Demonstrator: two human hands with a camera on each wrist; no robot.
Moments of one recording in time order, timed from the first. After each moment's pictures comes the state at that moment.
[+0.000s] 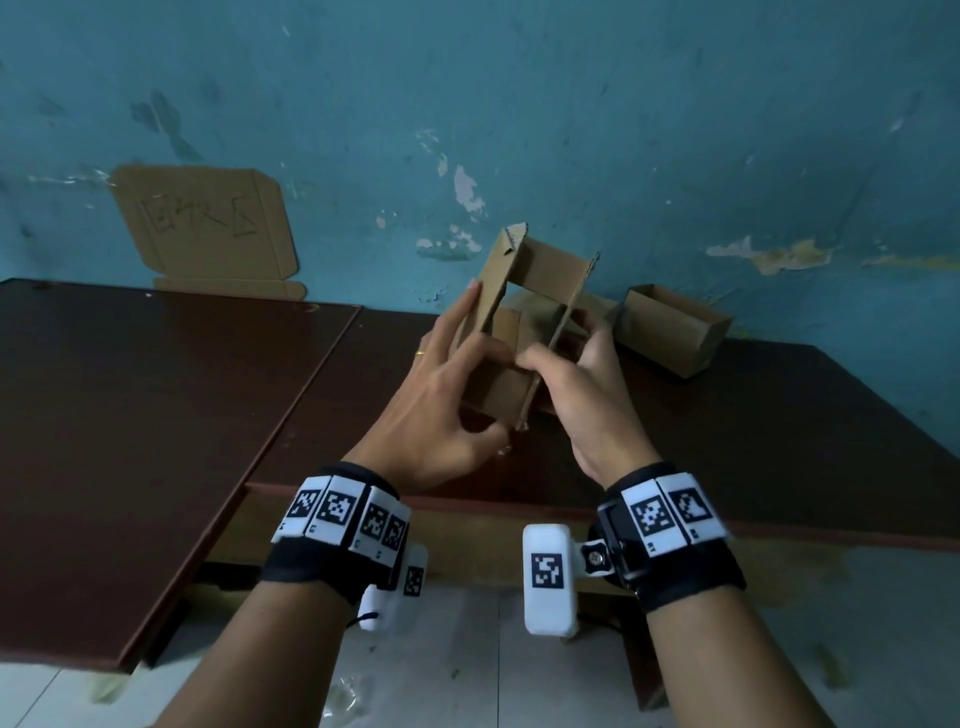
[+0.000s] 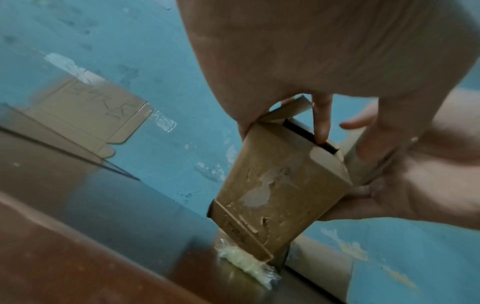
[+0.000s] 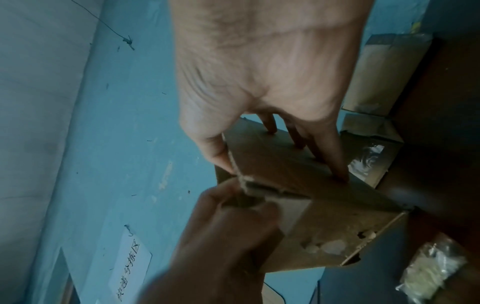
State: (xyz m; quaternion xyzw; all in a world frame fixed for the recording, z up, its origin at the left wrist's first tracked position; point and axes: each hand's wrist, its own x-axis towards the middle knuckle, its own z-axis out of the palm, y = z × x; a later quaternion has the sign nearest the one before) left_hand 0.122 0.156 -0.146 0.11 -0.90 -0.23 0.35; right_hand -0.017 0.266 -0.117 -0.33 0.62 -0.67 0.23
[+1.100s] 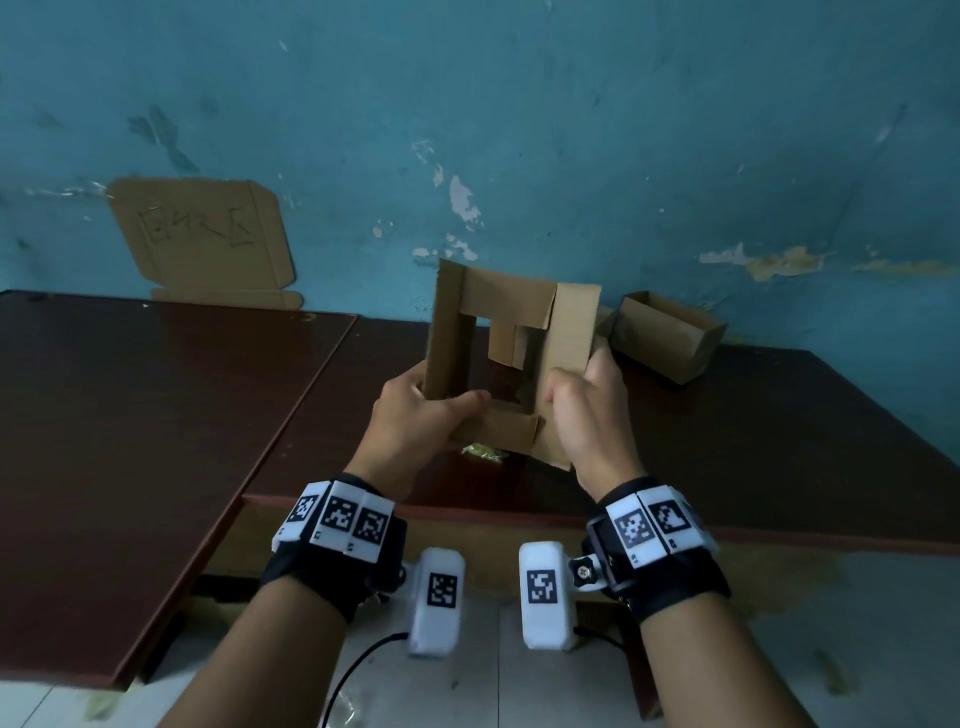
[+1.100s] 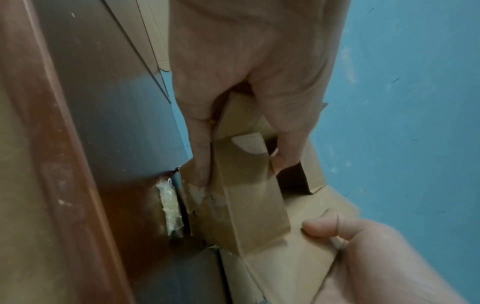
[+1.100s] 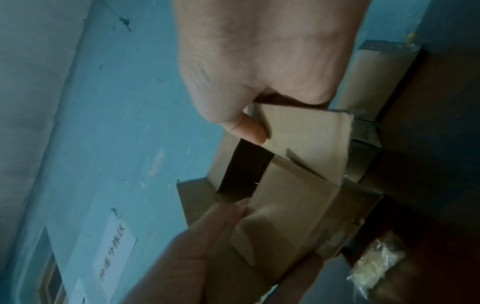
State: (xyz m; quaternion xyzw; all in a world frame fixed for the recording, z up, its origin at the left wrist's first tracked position) left_hand 0.111 0.154 -0.154 0.34 -0.65 -0.59 0.35; right_hand -0.024 0.269 -0.127 -0.32 0.68 -0.64 0.14
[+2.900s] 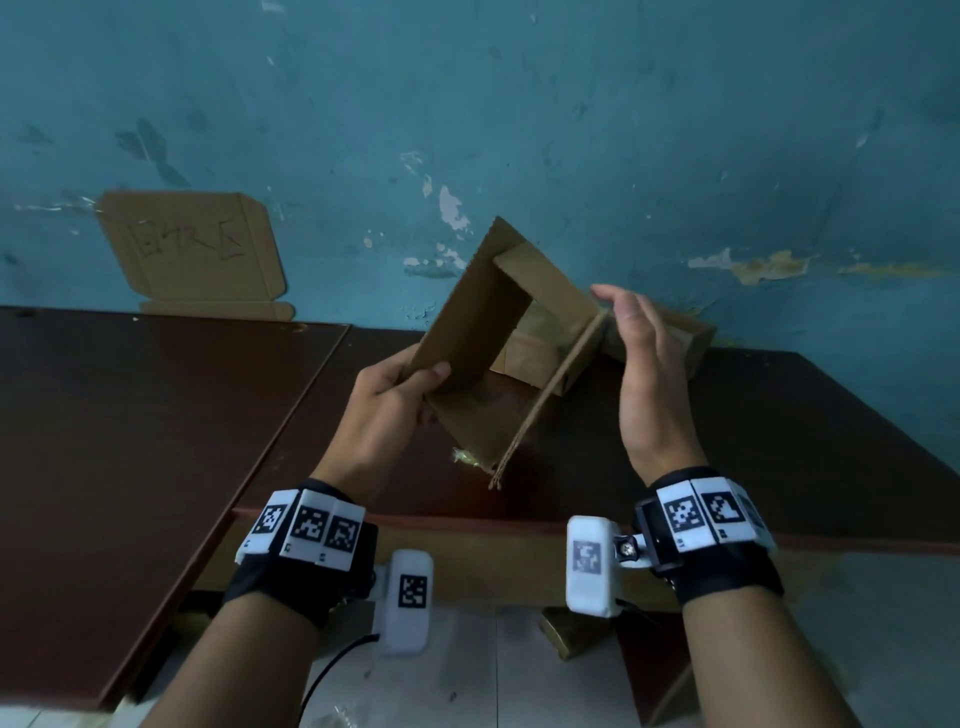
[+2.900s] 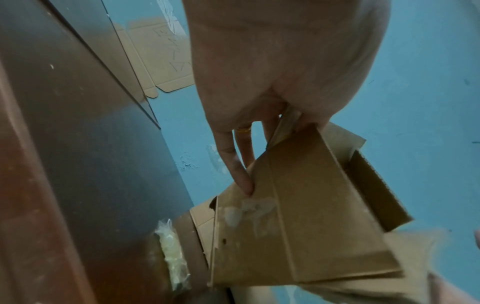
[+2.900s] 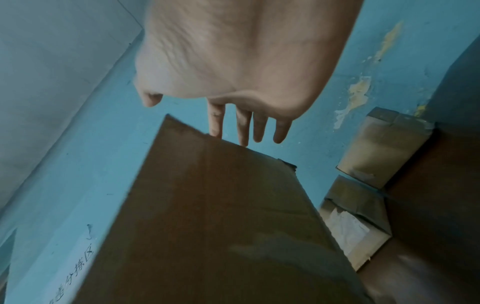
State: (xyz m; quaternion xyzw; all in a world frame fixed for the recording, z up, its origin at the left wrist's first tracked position) left_hand 0.125 0.153 -0.134 0.22 -0.65 -0.61 0.40; right_hand -0.064 0.294 -0.107 -0.45 0.60 -0.67 0.03
